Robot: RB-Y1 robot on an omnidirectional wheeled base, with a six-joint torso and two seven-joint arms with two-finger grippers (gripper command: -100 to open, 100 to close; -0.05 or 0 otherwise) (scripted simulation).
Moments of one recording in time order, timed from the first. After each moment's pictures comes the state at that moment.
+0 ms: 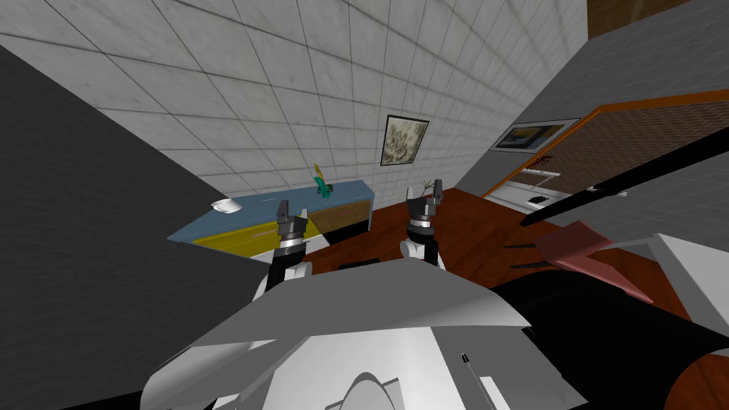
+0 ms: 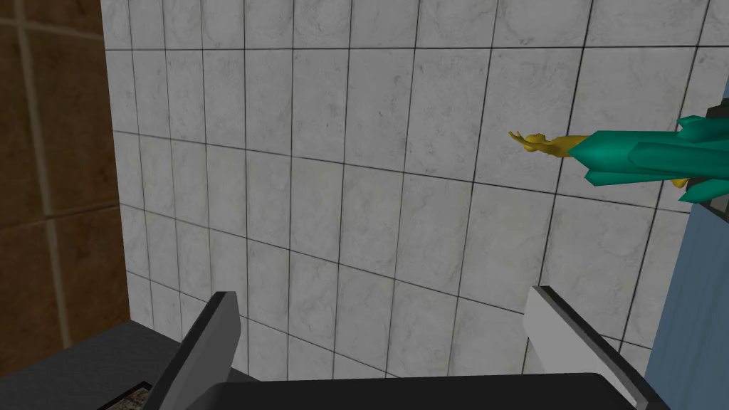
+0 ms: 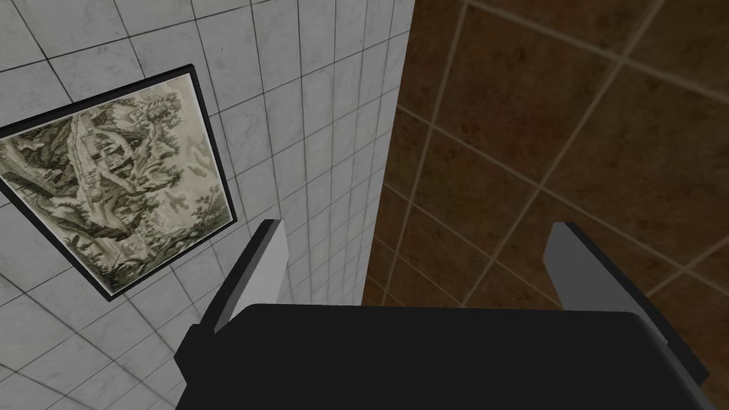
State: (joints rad) left arm 0.52 0.03 -0.05 -2.23 -0.05 -0.37 0.08; right arm 0.47 0.00 0.00 -2.32 -0.09 -0.55 -0.12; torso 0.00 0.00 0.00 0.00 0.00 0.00
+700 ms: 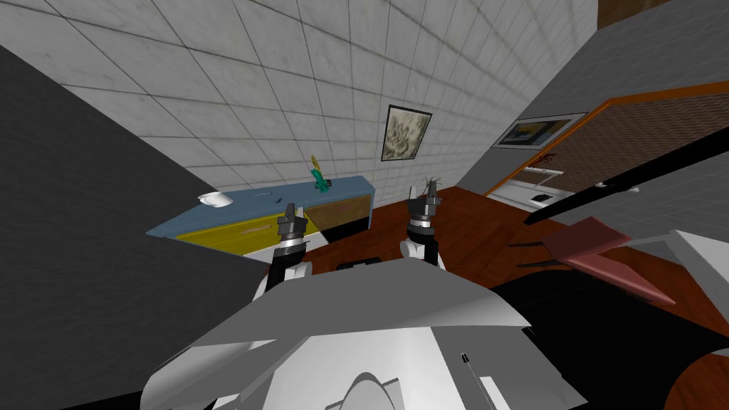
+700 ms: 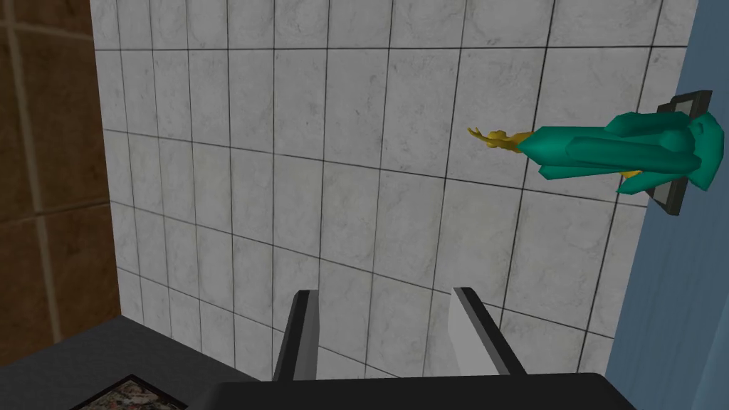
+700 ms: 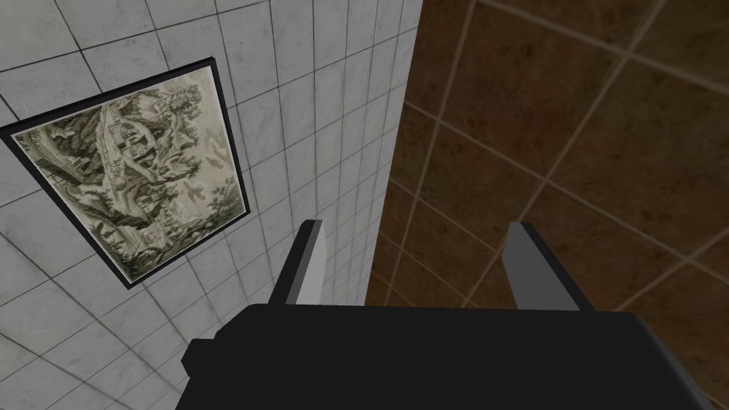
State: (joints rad) left arm 0.52 0.03 -0.05 -2.23 -0.05 -0.37 0.08; right arm 0.47 0.00 0.00 -2.32 -0.09 -0.55 -0.12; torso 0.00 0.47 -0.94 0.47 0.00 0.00
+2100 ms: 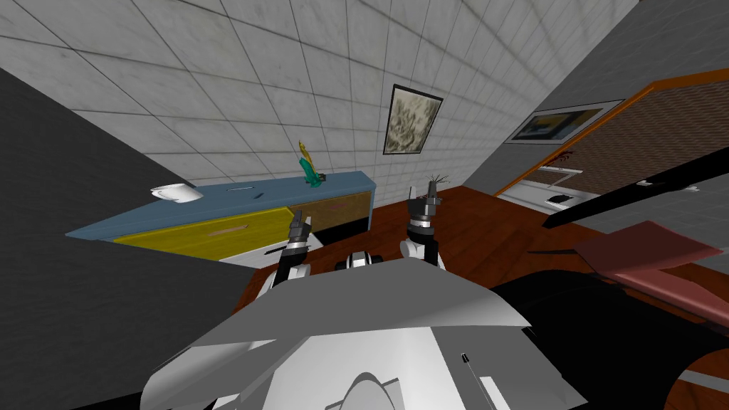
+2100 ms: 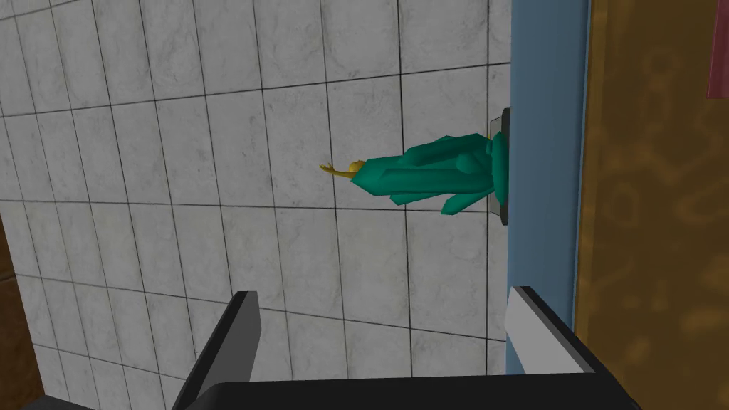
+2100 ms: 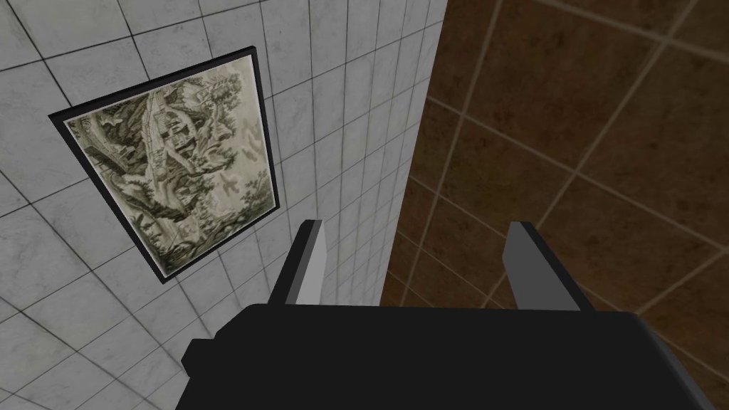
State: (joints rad) left arm 0.46 0.14 -0.02 -1.99 -0.04 -0.42 0.07; right arm 0.47 0.00 0.00 -2.32 -0.09 -0.55 -0.12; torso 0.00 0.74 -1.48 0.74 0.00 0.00
